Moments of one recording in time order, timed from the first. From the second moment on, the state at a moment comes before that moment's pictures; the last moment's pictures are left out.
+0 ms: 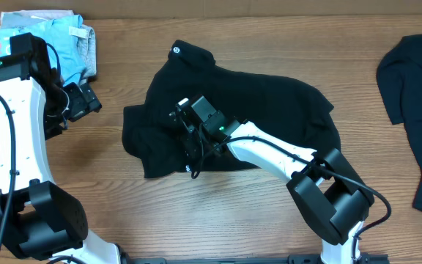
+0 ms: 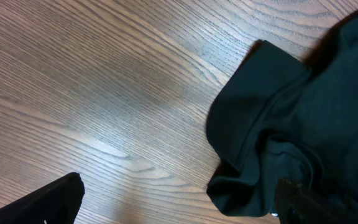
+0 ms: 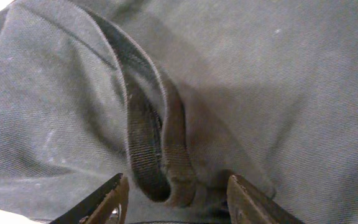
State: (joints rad) left arm 0.28 1.79 1.71 -1.38 0.04 -0.31; right arm 0.76 1.99 1.33 -0.37 -0.14 0.11
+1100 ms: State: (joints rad) left arm 0.28 1.79 1.71 -1.37 0.04 -0.31; right arm 0.76 2.03 1.34 -0.32 -0.07 0.09
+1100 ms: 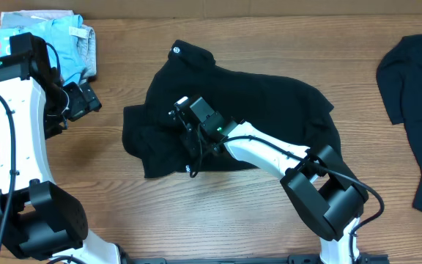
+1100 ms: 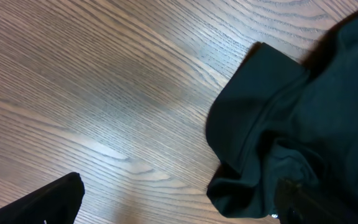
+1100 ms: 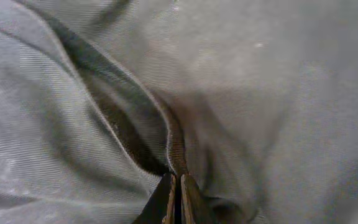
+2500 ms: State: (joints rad) left arm -0.25 2.03 1.63 -1.28 0.24 -0.26; right arm 0.05 1.92 1.64 -1.20 0.06 0.51
